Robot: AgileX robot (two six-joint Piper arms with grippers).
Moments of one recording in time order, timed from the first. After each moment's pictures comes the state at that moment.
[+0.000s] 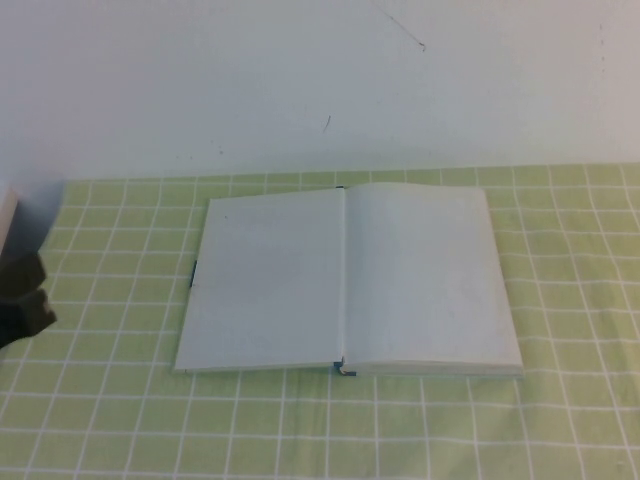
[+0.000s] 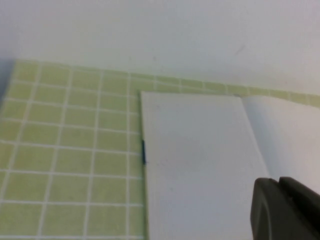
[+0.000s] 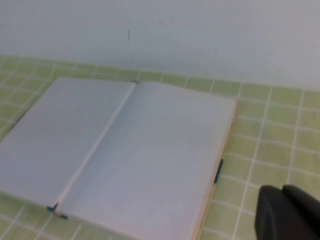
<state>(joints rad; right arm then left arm) -0.07 0.91 -0.71 0.85 0.60 -0.84 -0.03 0.72 -0.60 -0.62 0.41 0.30</state>
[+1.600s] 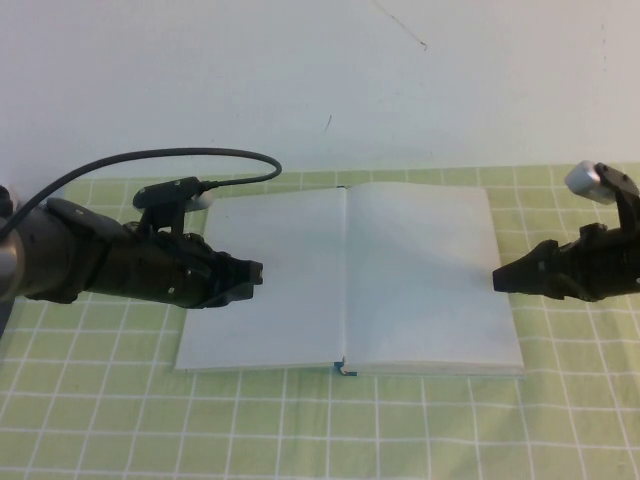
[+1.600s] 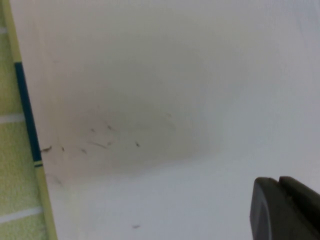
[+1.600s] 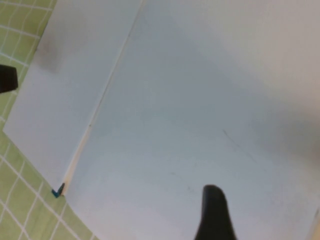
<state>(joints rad) -0.03 1.94 -1.02 1.33 0.83 -1.31 -0.20 1.83 -1.03 -1.17 0.47 0.90</state>
